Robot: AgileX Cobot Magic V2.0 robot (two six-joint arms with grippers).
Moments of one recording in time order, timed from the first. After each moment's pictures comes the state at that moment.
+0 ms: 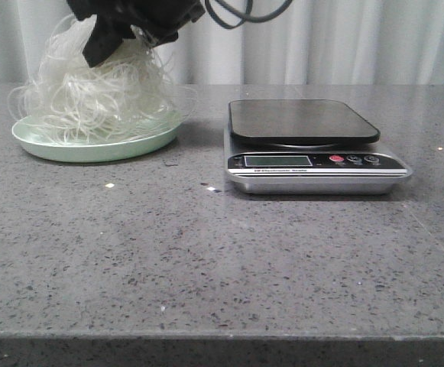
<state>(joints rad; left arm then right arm) -0.10 0.54 -0.45 -0.27 0.05 0.37 0.60 2.05 -1.83 0.65 0.57 -0.72</state>
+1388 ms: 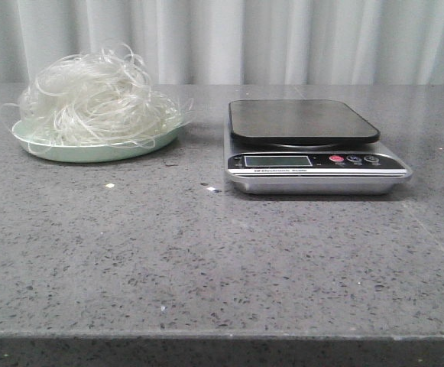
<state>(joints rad) -0.10 0.54 -0.45 -0.27 0.05 0.37 0.50 1.87 -1.84 0.66 0.76 -0.72</state>
